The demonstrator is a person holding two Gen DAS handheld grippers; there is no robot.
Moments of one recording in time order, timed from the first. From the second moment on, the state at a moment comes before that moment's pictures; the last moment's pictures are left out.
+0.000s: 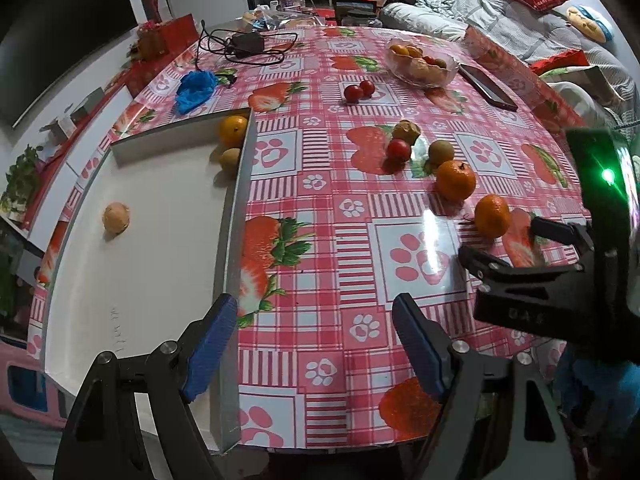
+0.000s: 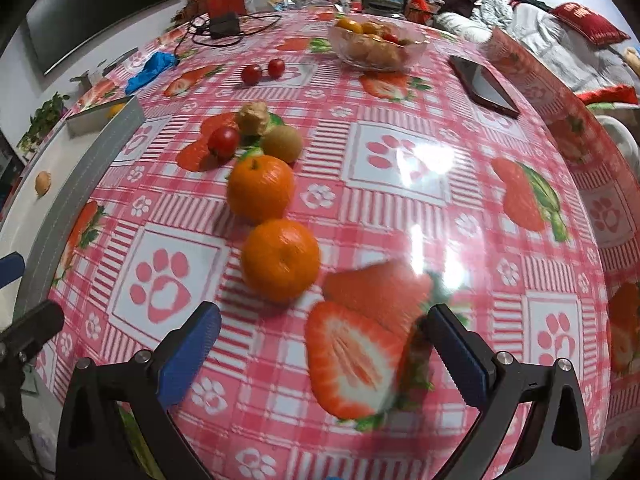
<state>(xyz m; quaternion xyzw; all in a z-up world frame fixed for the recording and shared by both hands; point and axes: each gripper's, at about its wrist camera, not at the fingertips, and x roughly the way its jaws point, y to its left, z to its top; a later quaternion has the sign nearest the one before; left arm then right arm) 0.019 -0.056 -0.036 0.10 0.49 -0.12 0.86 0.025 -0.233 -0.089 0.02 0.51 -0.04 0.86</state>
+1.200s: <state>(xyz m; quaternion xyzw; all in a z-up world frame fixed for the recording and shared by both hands) 0.088 -0.201 -0.067 0.13 0.50 -0.20 0.83 -0.026 -0.328 -0.078 0.09 0.45 -0.07 0.89</state>
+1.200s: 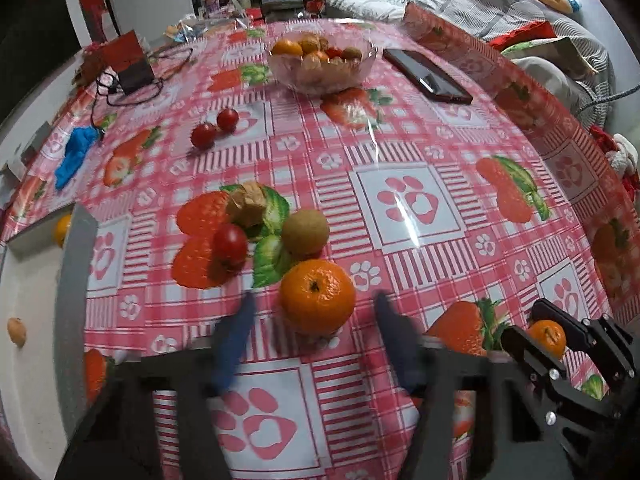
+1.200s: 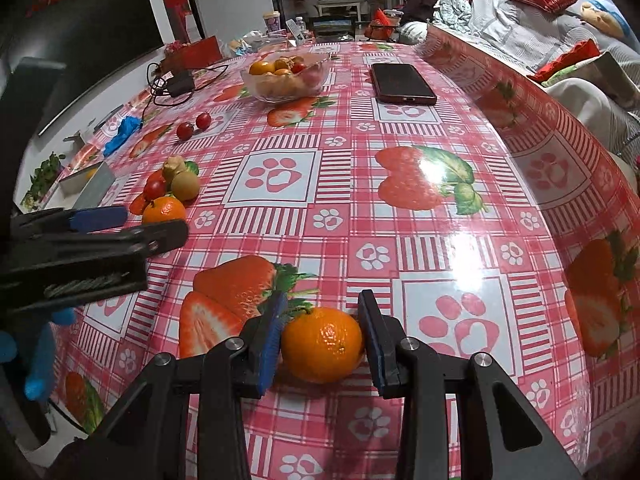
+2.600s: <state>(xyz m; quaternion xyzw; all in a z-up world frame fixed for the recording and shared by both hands) 0.047 -0.112 -0.083 0.08 0.43 -0.15 0.88 -0.042 -0.304 -0.093 0.04 0.44 -0.09 0.89</state>
